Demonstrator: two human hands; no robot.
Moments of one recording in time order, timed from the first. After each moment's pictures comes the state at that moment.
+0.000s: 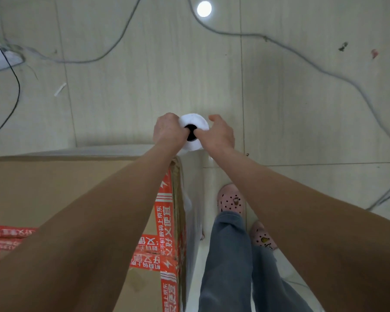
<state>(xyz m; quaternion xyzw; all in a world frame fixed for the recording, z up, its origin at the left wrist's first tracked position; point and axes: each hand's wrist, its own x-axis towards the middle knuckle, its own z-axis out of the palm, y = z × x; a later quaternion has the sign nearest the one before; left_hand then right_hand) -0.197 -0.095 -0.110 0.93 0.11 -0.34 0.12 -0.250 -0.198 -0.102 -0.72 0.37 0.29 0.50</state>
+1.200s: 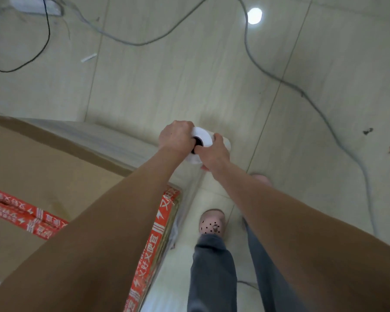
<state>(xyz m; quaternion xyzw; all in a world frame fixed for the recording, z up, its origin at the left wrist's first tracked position) -0.131 -0.083 -0.099 0.93 0.09 -0.36 0.03 -0.163 -0.179 -0.109 -0.69 0.31 0.44 0.48</state>
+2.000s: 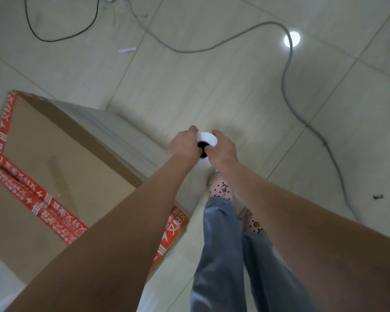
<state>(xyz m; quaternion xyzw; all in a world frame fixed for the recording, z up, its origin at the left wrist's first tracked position) -0.095 -0.041 -0.101 0.89 0.28 -0.34 0.14 -0.079 -0.139 -0.106 -0.79 0.10 0.46 0.39</state>
